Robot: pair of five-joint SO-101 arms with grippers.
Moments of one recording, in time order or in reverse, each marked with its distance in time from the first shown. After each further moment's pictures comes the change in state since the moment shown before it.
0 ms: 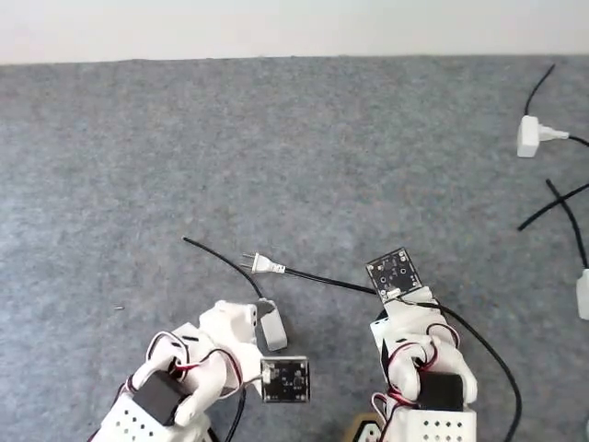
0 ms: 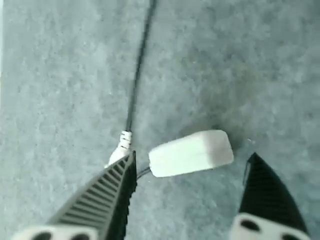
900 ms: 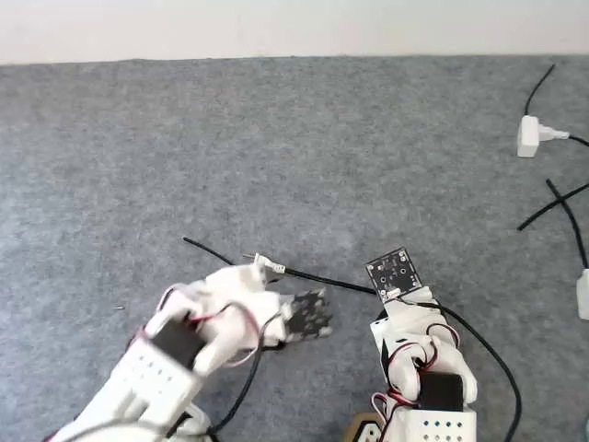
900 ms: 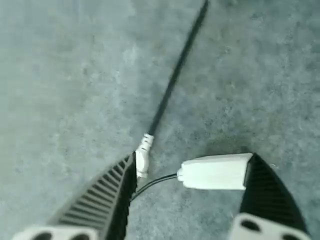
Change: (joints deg) left arm -1.5 43.7 -27.1 -6.7 8.6; right arm 0.0 0.0 0.0 0.0 0.0
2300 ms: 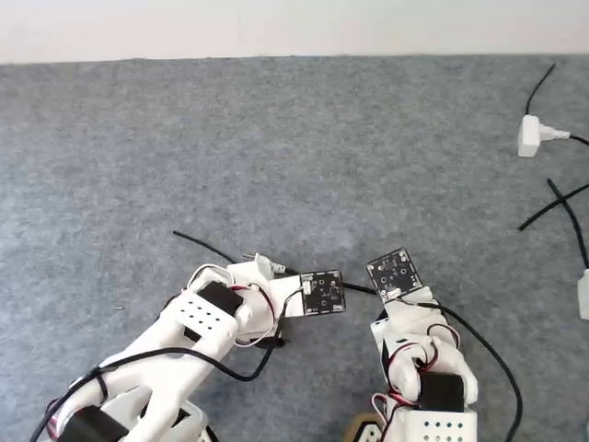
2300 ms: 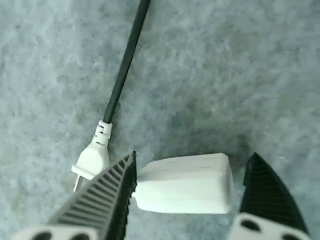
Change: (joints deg) left arm -3.3 26.3 -2.0 -11.7 -3.4; right arm 0.0 0.0 0.0 0.0 0.0
